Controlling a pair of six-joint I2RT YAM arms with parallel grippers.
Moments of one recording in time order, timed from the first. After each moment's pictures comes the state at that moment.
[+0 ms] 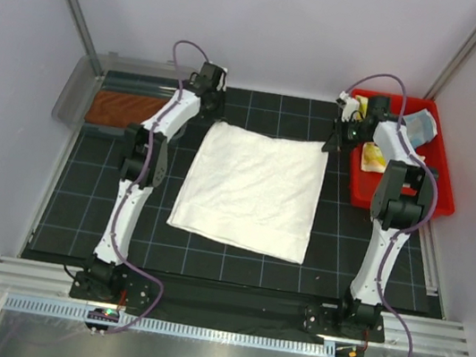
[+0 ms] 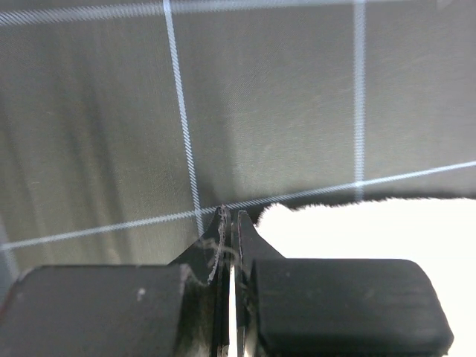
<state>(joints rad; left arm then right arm) -0.30 2.55 2.33 -0.67 0.07 -0.26 -0.05 2.24 1.88 -0.75 -0.62 -0.34</state>
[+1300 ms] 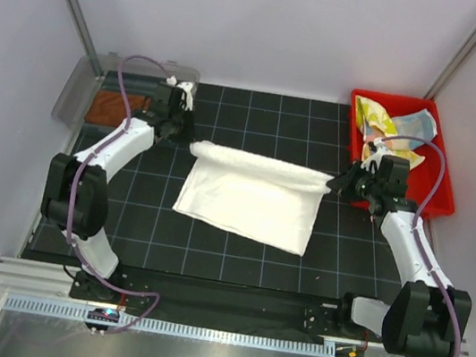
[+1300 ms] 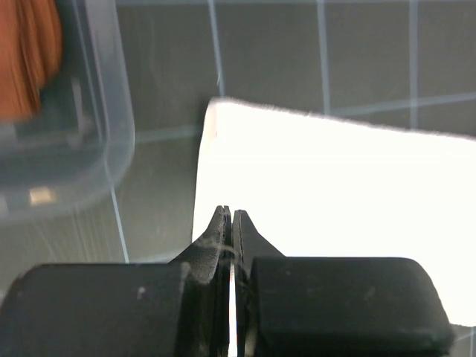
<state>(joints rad) -0.25 1.71 1.35 -0.40 0.13 -0.27 -0.05 1.23 0.82 -0.26 -0.43 0.29</state>
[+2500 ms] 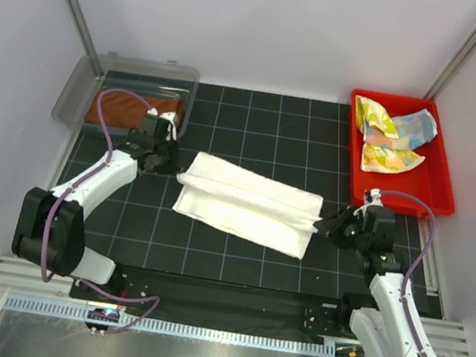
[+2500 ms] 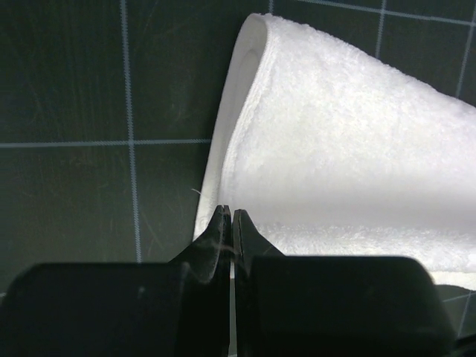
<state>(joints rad) -0.25 1.41 0.96 -0.40 0.10 -0.40 0.04 0.74 0.41 -0.34 -0.33 0.64</state>
